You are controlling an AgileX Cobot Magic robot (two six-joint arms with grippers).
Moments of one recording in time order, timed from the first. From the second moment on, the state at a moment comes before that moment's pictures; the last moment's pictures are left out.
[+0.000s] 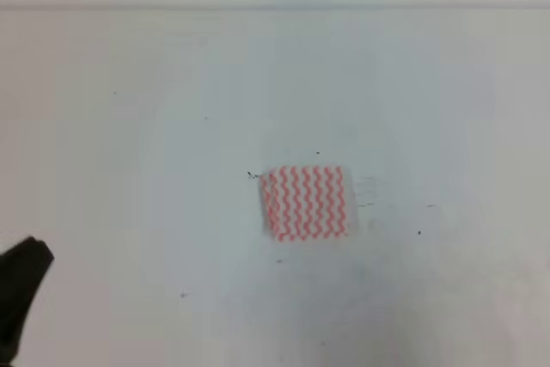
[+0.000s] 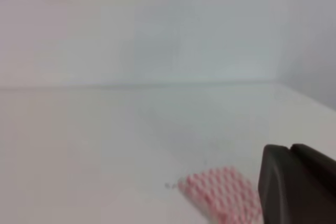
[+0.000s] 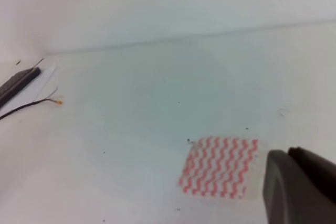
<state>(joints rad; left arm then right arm) -0.52 0.32 -0.22 -0.81 0.07 0.81 0.31 0.41 -0.49 0.59 0.42 -0.20</state>
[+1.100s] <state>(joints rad) -0.52 0.30 0.02 -0.81 -0.06 0.81 0.30 0.25 -0.14 0.57 0.09 -0.24</state>
